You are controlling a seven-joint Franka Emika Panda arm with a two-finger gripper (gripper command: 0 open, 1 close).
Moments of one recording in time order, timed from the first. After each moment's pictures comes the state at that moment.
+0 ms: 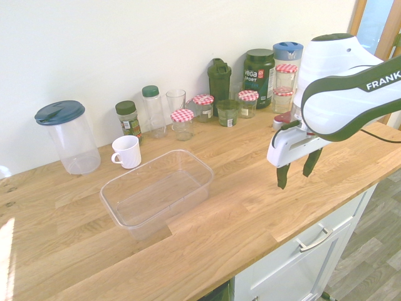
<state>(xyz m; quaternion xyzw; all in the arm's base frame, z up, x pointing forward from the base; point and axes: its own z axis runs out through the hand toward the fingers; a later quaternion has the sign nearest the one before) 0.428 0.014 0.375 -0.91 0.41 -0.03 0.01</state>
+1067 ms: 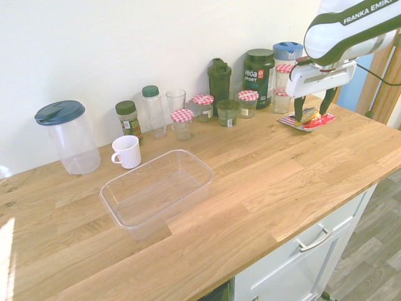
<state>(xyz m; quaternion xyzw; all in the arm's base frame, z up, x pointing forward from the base) 0.557 -0.185 0.458 -0.87 0.49 -0.08 -0.02</state>
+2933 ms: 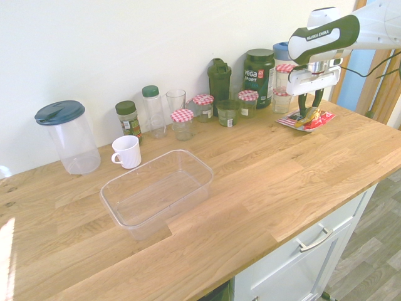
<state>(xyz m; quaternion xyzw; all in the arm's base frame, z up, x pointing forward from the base) 0.659 -0.305 0.391 -0.87 0.49 -0.01 -0.03</state>
